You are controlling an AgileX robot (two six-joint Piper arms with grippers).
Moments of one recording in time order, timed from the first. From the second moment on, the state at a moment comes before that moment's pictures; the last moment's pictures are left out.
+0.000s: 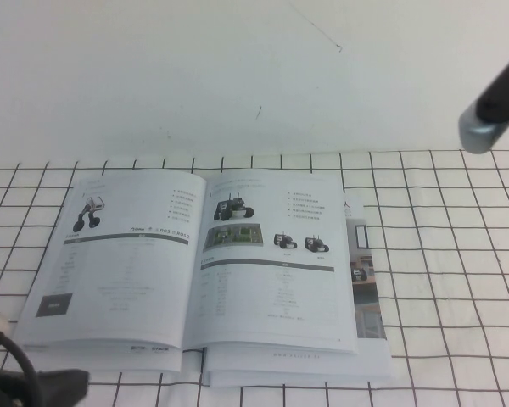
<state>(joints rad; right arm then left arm) 0.43 1.39 -1.36 -0.10 1.29 -0.35 -0.50 0.60 -0.50 -0.21 0.68 -0.13</state>
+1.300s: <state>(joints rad) 0.43 0.11 -0.27 -0.13 0.66 -0.12 -0.50 0.47 -0.50 0.47 0.23 -0.60</state>
